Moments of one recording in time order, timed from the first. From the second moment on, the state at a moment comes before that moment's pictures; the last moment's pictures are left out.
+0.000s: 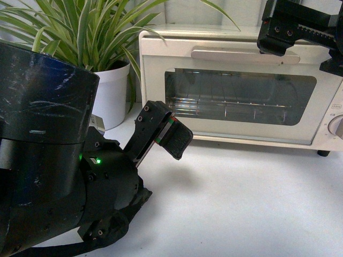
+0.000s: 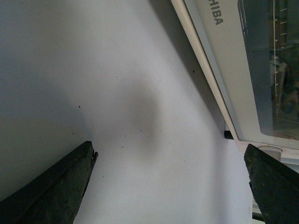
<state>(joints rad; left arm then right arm) -0.52 1.74 0.68 0.64 -0.01 -1.14 0.31 1.47 0.97 0.11 0.17 0.34</state>
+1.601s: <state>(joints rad) -0.50 1.71 0.64 0.65 0.00 -1.12 0.35 0.97 0.58 0.07 0.01 0.30</state>
